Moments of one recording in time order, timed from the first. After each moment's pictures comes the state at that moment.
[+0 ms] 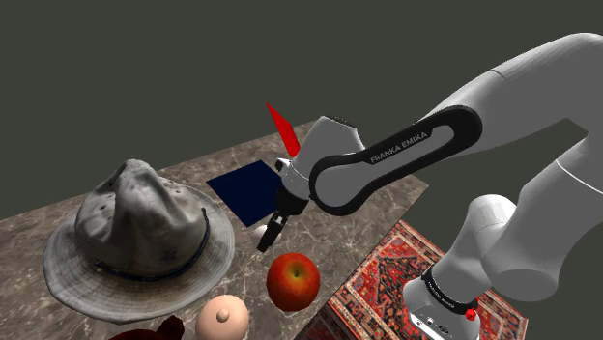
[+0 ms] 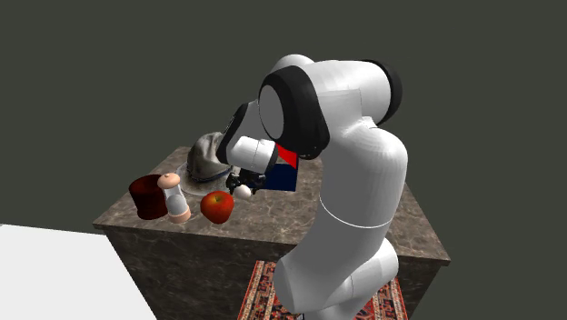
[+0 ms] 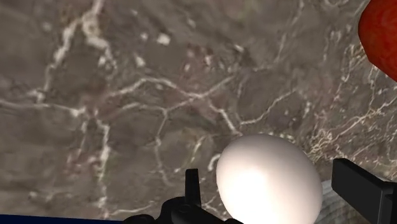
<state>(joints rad) 0.51 -0.06 0.20 -2.52 0.62 2.66 -0.36</state>
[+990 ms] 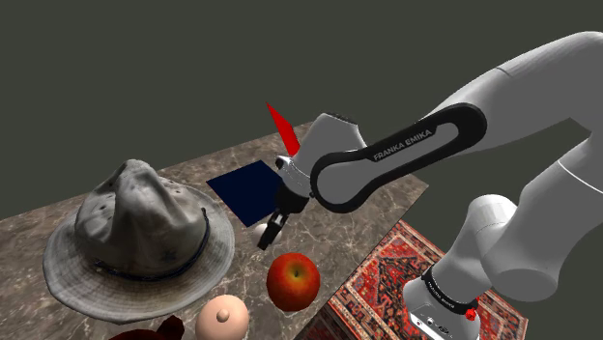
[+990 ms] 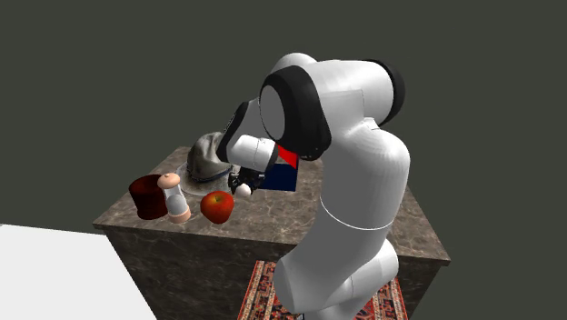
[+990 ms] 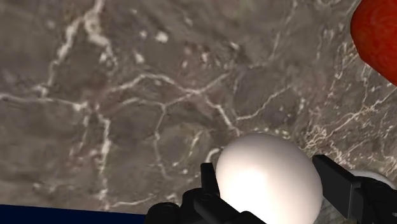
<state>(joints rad) 0.51 -0.07 0.20 -2.52 0.60 2.65 -0.35</state>
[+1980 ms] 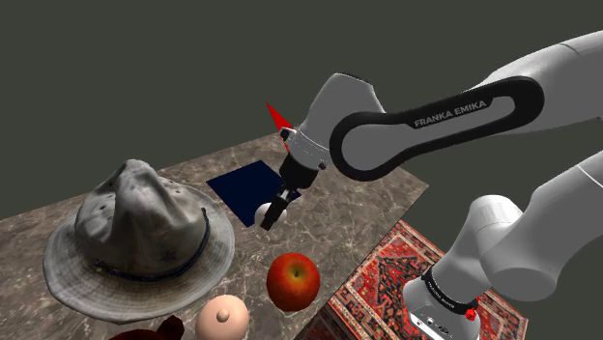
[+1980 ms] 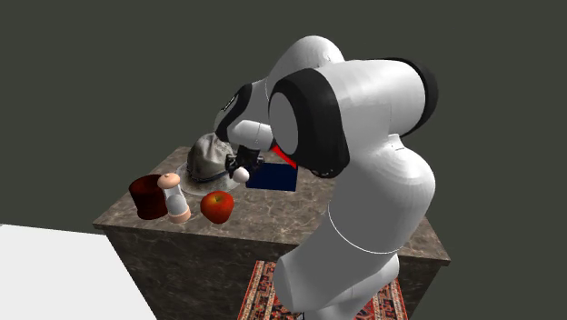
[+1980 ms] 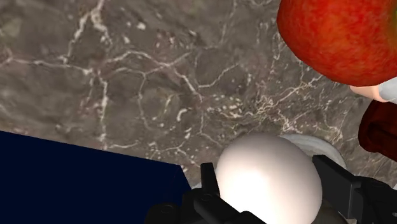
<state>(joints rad) 0.48 -0.22 0.19 -2.45 0.50 2.45 -0.23</state>
